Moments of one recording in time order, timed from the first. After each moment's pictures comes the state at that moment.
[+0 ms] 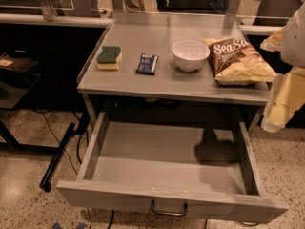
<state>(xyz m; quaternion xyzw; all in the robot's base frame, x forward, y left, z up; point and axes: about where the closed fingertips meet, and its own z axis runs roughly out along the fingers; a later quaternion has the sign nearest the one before) 0.438 -0.217 0.976 -0.60 0.78 -0.03 0.16</state>
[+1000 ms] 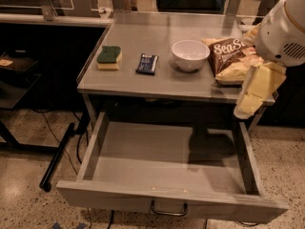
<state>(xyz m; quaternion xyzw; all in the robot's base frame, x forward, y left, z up) 0.475 -0.184 0.969 -0.60 0.77 -0.01 0.21</state>
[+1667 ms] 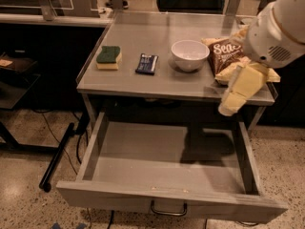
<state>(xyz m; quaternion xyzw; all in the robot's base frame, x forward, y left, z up) 0.488 -0.167 0.962 -0.60 0.77 0.01 0.24</state>
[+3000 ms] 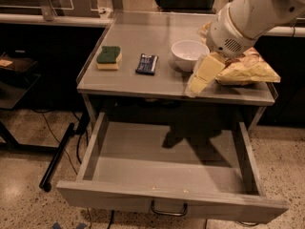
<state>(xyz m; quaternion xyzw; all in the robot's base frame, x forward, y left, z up) 0.561 -0.105 0.945 -0.61 0.73 0.05 0.30</state>
